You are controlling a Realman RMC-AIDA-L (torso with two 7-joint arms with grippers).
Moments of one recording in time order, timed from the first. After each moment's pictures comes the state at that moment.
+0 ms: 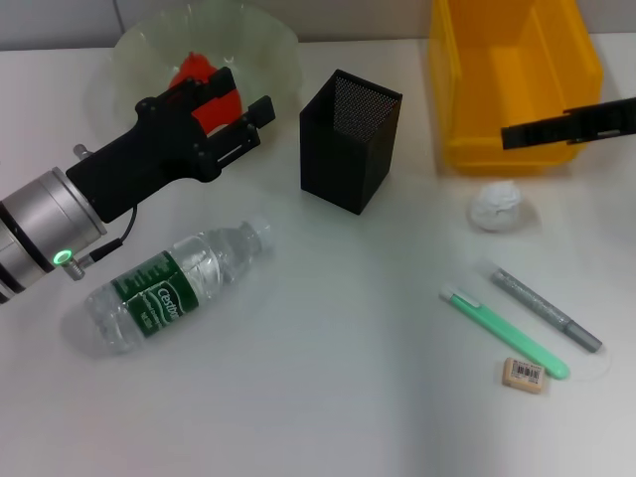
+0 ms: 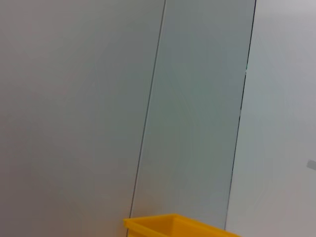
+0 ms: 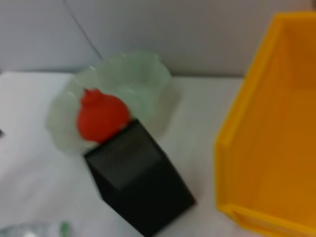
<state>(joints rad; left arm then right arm) -0.53 -2.08 0.86 0.24 1.31 1.42 -0.87 0.51 2.08 -0.92 -1.36 -2.34 -1.51 2.52</state>
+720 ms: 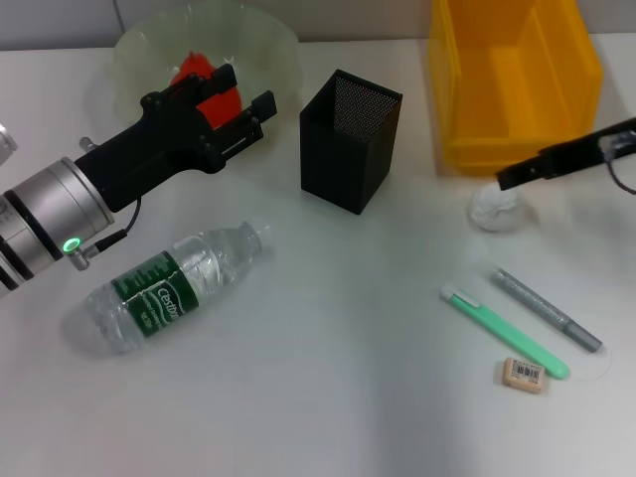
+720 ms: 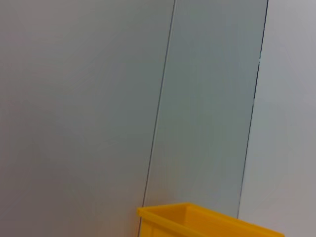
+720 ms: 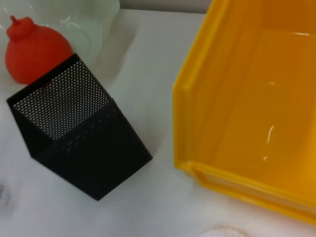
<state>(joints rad) -0.56 -2.08 0.86 0.24 1.31 1.35 -0.87 0.59 2.08 -1.05 -1.24 -2.56 -1.42 2.63</state>
